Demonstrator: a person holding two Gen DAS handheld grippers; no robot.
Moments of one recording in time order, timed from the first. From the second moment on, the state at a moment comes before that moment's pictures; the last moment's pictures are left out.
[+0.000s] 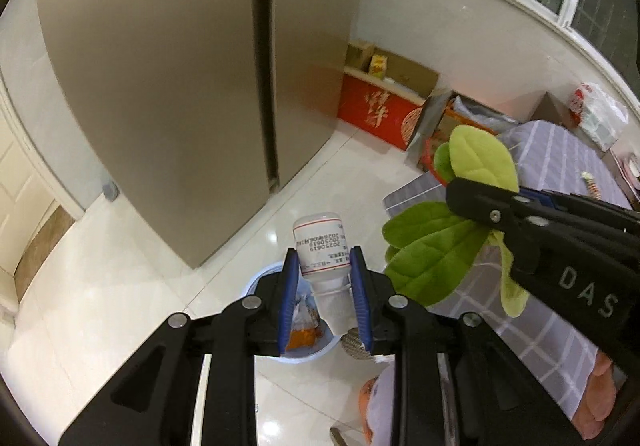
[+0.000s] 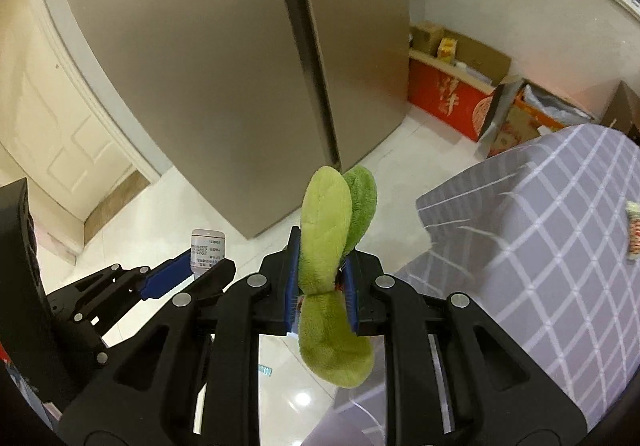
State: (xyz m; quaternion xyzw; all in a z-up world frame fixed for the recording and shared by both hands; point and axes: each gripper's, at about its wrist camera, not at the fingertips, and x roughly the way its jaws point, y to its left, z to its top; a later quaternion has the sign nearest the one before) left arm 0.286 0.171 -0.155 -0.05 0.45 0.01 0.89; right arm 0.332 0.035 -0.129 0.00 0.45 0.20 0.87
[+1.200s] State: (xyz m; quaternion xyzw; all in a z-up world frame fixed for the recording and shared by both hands) left arm 0.293 0.267 -0.207 -0.09 0.48 0.09 0.87; right arm 0.357 0.099 -0.194 -0.05 0.51 0.17 0.84
